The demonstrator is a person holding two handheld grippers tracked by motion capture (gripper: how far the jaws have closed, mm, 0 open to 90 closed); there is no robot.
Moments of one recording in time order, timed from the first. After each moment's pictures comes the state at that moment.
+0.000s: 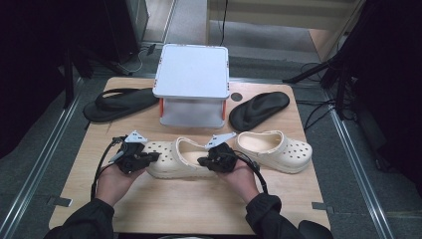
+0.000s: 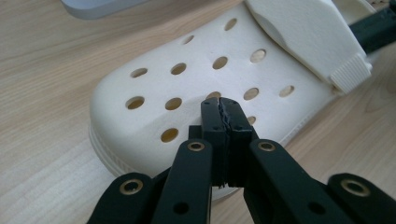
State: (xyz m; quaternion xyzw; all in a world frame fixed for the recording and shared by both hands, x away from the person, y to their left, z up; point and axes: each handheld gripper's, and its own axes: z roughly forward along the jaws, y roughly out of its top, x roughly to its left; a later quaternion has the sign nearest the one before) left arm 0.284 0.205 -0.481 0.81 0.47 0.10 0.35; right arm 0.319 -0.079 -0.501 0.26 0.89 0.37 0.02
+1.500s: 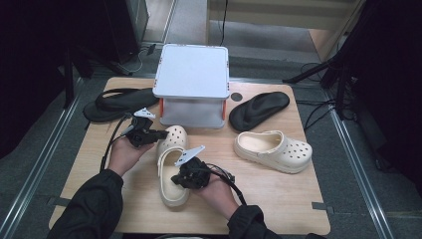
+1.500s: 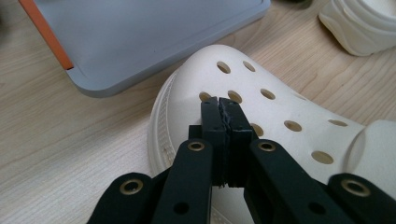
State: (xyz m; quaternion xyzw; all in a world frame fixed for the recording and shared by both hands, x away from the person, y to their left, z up) left arm 0.361 0.202 -0.483 0.81 0.44 0.08 0.37; right arm 0.277 -0.012 -0.507 0.21 0.91 0.36 -0.04
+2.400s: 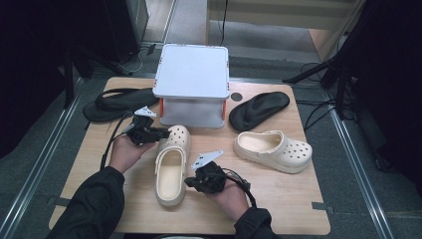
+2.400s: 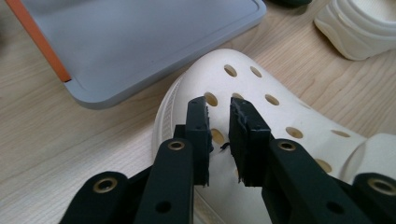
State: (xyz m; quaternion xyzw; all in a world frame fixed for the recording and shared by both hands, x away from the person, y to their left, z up) left arm 0.365 0.203 -0.484 0.81 0.43 0.09 0.38; right arm 0.266 -0.053 -0.502 0.24 0.90 0.37 -0.02
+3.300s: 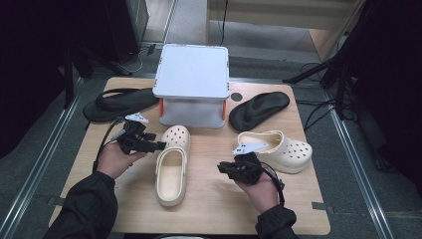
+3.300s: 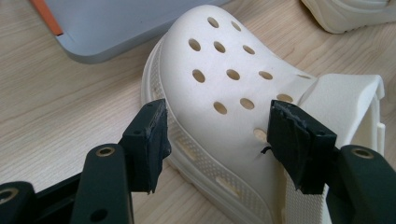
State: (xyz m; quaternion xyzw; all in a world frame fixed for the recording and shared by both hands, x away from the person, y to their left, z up) left arm 0.339 0.219 -0.475 0.82 0.44 0.05 0.37; right arm 0.285 -0.143 -0.483 0.35 0.85 0.40 0.04
